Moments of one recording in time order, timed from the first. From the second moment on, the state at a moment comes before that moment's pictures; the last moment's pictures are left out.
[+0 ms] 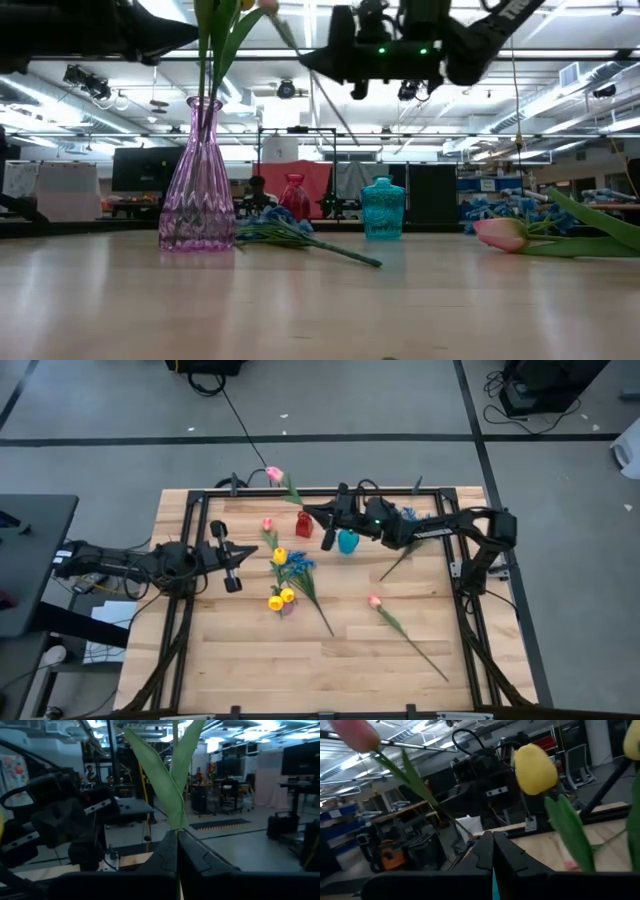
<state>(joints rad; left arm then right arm) -0.06 0.50 0.21 0.49 -0.30 0.36 -0.28 1.73 0.97 0.93 -0.03 0.05</state>
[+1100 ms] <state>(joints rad) 0.43 0.95 0.31 0.68 0.22 0.05 -0.27 1.79 1.13 1.07 -0.13 -0.04</state>
